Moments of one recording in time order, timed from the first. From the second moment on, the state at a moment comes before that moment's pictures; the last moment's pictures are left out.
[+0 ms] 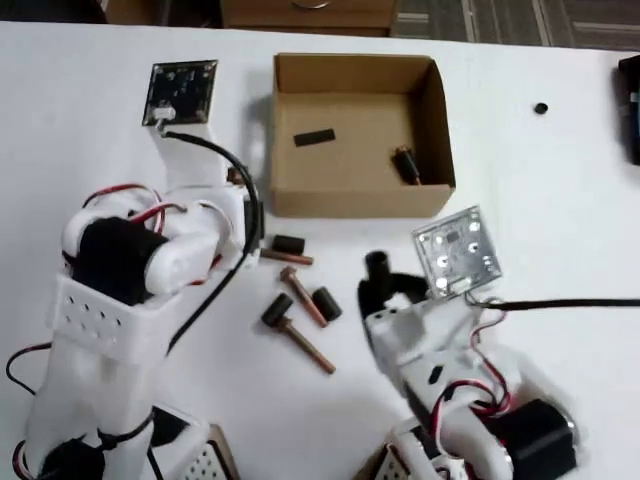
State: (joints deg) left arm 16.0 -30.4 -3.7 96.0 24.7; right arm -29.9 -72.6 32.6 89.7 -1.2
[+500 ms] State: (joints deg) left arm 16.1 -30.6 -8.1 96.0 26.2; right arm -39.0 -84.4 45.6 87.6 -7.4
